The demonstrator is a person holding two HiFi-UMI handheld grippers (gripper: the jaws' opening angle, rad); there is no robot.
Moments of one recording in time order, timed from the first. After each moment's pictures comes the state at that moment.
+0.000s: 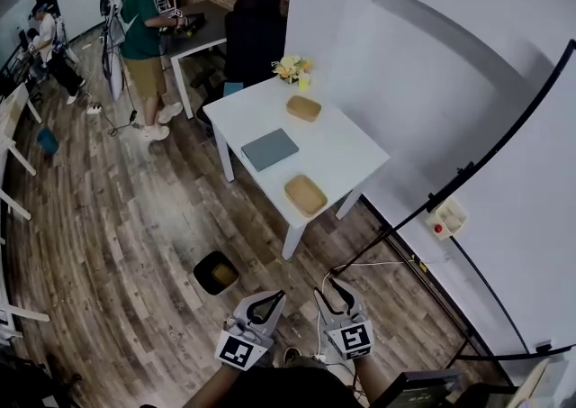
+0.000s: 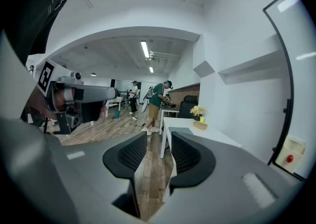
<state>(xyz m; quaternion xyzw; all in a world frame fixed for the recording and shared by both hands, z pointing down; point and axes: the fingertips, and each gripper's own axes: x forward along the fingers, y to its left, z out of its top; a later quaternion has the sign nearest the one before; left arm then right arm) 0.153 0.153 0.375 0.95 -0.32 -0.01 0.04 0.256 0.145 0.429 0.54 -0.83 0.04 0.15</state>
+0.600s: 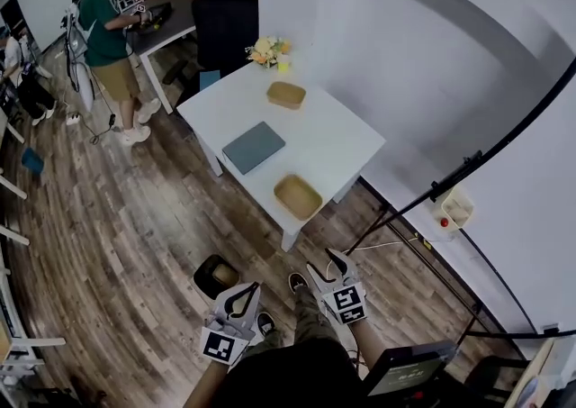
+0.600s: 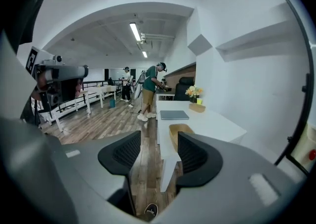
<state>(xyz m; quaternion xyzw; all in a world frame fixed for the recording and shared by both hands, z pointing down) 0.134 0.043 0.413 0.94 -0.33 0.06 0.04 0.298 0.011 0.518 0.55 -0.80 0.11 0.22</state>
